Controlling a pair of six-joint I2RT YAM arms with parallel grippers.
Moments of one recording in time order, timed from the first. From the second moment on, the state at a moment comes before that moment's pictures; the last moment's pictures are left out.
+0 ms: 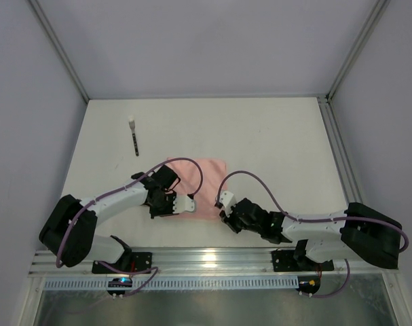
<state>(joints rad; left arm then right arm) -0.63 1.37 0.72 -0.77 0.20 0.91 1.10 1.23 0.30 0.29 0.10 0.04</state>
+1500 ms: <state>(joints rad) -0.63 1.39 0.72 -0.76 0.21 0.89 0.98 1.38 0.44 0.44 -0.13 0.29</state>
